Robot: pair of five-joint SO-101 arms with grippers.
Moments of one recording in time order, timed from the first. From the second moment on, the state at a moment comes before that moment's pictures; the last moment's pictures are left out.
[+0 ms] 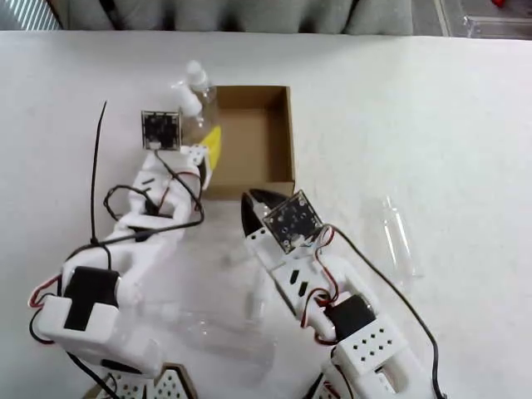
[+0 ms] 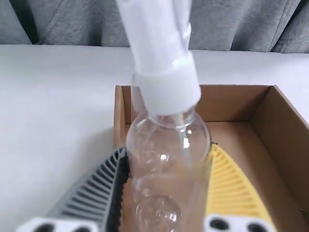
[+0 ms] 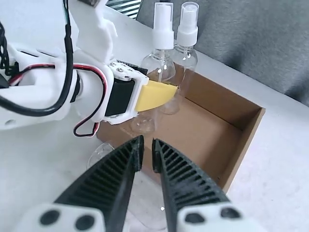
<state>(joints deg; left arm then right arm) 2.2 6.2 54.8 -32.5 7.4 -33.3 -68.4 81.2 11.3 11.7</state>
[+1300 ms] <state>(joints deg) 1.0 12.1 49.0 -32.9 7.4 -33.3 -68.4 81.2 11.3 11.7</state>
